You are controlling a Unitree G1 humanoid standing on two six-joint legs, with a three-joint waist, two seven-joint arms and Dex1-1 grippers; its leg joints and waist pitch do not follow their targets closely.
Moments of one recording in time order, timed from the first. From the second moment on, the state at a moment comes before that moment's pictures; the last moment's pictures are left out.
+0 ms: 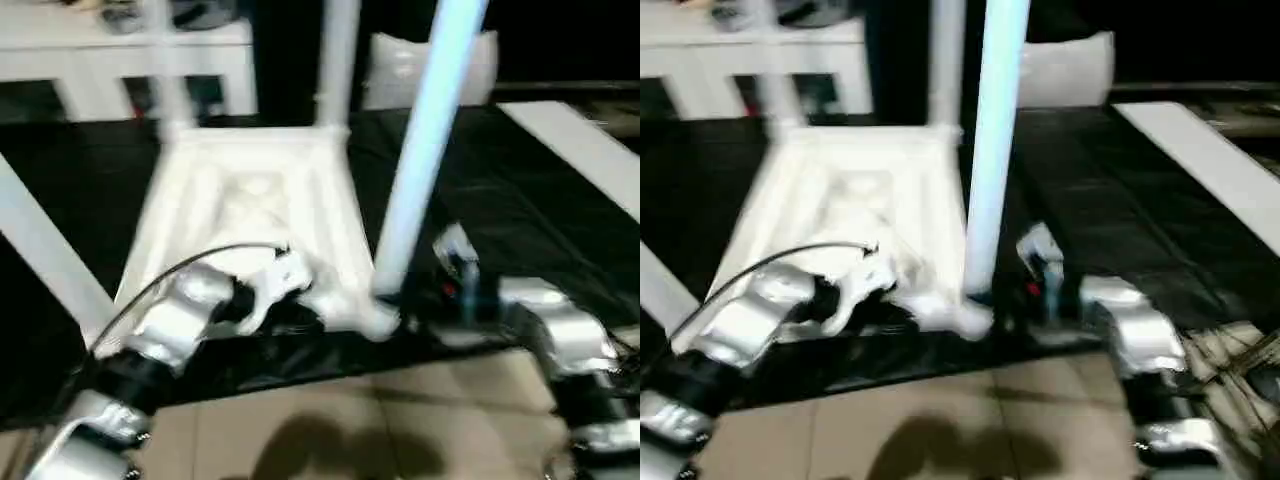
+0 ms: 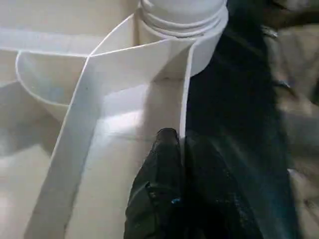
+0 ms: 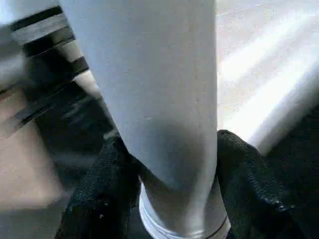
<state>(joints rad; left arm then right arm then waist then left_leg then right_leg) -0.54 0.30 -0.31 0.35 0.04 0.45 -1.00 -0.47 -0.29 0.01 0.38 0.22 0.43 0.94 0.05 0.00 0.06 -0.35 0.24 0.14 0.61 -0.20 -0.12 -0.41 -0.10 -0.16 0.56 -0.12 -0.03</state>
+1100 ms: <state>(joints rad) -0.56 0.39 -0.34 0.42 0.04 0.20 -1.08 -0.43 -0.36 0.02 0.35 0.27 0.25 1.09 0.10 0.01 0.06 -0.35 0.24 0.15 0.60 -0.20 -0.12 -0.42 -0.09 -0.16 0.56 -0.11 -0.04</state>
